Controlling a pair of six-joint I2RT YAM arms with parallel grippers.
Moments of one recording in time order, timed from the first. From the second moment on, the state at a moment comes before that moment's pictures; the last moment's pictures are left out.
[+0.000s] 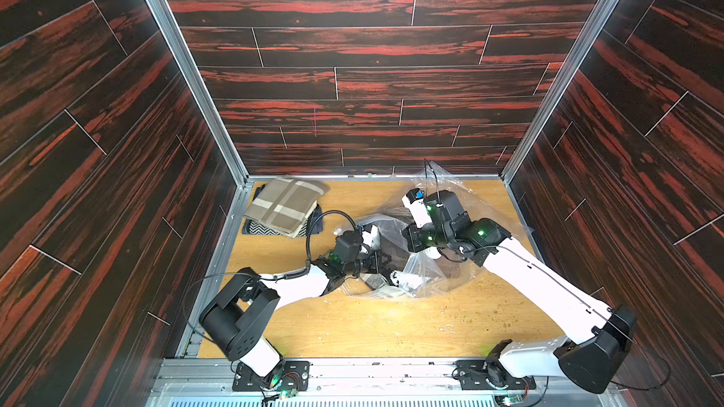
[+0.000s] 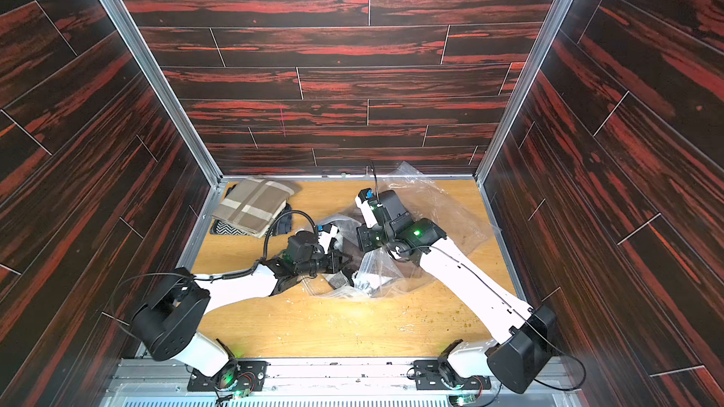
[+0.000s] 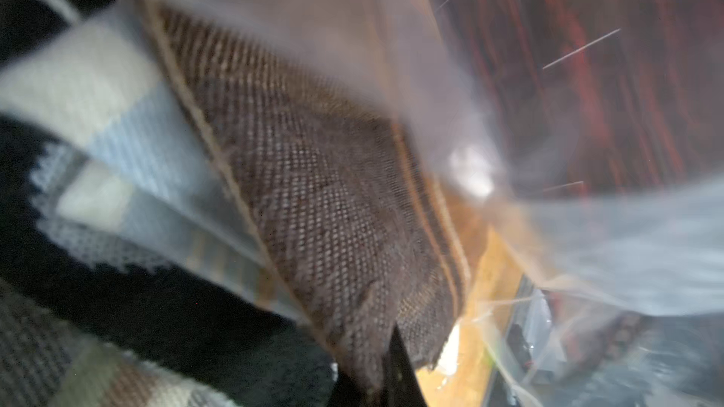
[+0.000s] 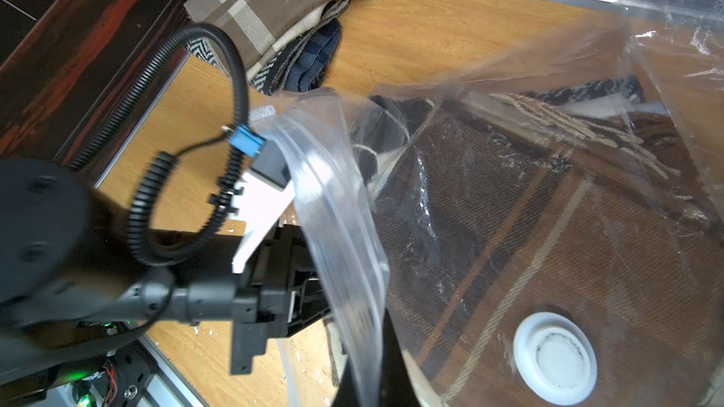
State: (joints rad) left arm -0.69 1.58 0.78 0.30 0.39 -0.71; right arm 0.71 1.37 1.34 -0.74 -0.06 0.25
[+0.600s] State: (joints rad) left arm -0.69 1.56 0.82 0.22 0.42 -0.71; right arm 0.71 1.37 1.34 -0.73 -0.01 0.25
